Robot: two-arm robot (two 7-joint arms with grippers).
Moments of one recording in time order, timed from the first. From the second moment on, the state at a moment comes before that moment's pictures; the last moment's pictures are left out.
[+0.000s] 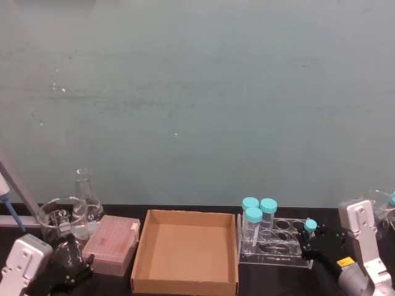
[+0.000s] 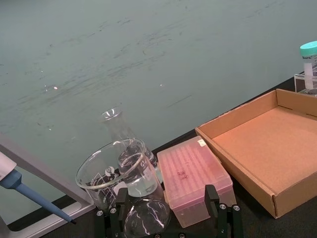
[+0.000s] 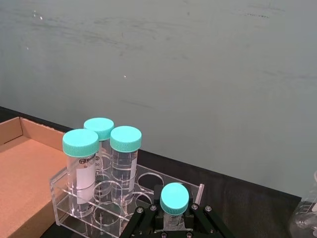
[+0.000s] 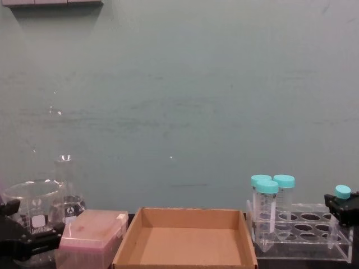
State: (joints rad) left arm -0.20 0.60 0.45 -1.41 -0.25 -0.12 0.03; right arm 0.40 0.36 -0.35 -1.13 0.26 -0.07 0.11
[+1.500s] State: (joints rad) left arm -0.20 0.60 0.45 -1.41 -0.25 -0.12 0.03; right arm 0.52 0.22 -0.36 -1.35 0.26 -0.01 0.35
